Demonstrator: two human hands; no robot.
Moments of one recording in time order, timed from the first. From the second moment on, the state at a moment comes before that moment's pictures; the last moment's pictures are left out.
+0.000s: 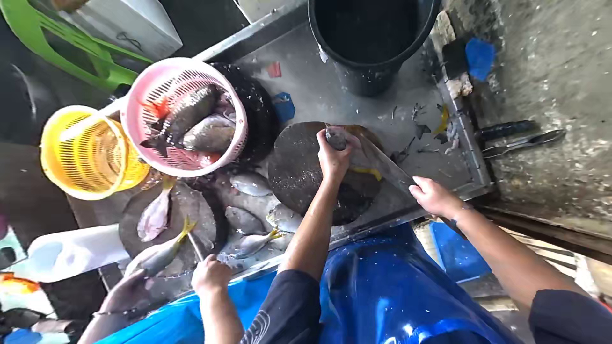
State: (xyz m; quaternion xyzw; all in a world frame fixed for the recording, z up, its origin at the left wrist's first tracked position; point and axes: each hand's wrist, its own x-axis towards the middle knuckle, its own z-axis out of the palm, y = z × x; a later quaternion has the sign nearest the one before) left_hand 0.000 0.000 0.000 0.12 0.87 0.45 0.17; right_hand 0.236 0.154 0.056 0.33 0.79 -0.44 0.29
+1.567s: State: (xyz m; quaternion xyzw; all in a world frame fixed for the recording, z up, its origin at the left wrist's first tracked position) left_hand 0.095 -0.082 0.003 -0.03 0.89 0.42 0.16; right_hand 0.265 0.045 0.029 0.28 0.87 -0.36 0.20
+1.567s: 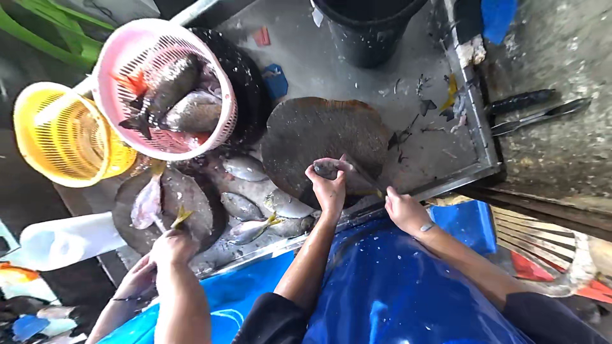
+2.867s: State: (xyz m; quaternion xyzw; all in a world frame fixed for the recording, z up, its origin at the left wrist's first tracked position) left_hand 0.072 -0.111 0.020 -0.05 0.82 0.43 0.37; right_hand 0.246 0.048 0.051 0.25 0.87 -0.40 0.15
